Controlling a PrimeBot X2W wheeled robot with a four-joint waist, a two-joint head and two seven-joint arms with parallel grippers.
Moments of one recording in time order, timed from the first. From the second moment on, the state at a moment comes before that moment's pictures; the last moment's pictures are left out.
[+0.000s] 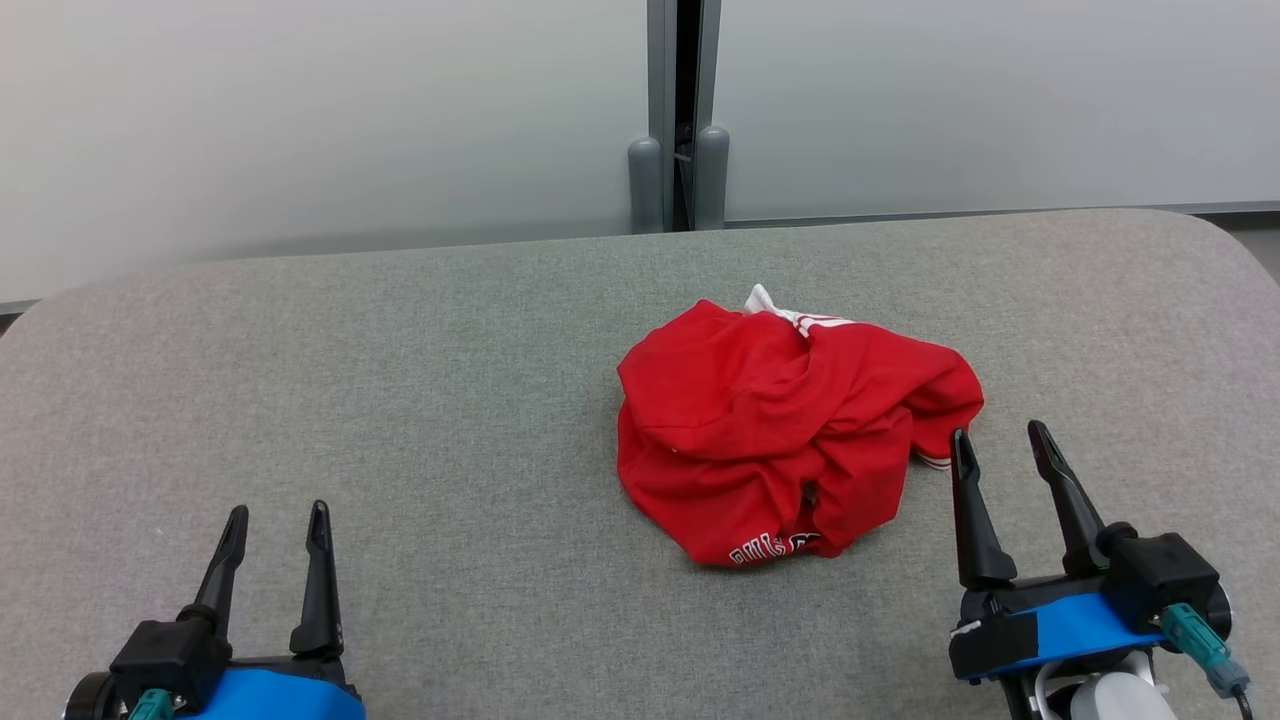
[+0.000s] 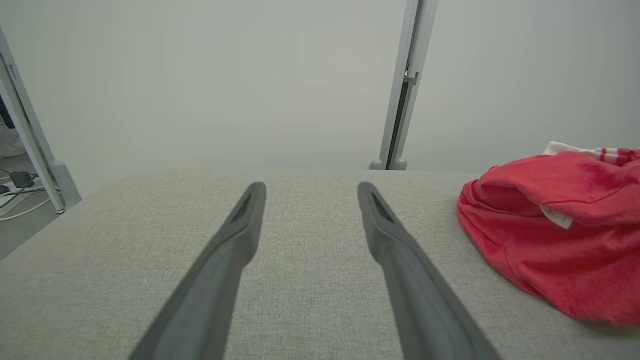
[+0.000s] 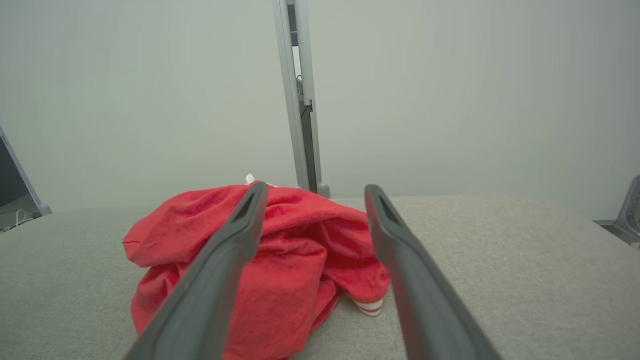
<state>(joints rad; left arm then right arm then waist) -0.08 0.07 0.05 0.26 -0.14 -0.09 -0.26 -0.11 -0.05 0.01 0.19 0.08 0.13 -0.26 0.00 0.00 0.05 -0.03</state>
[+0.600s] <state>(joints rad) -0.29 0.05 -0.09 0.38 -0.19 -0.13 -0.26 -0.13 -0.05 0.03 0.19 0.09 0.13 -0.26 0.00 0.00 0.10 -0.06</state>
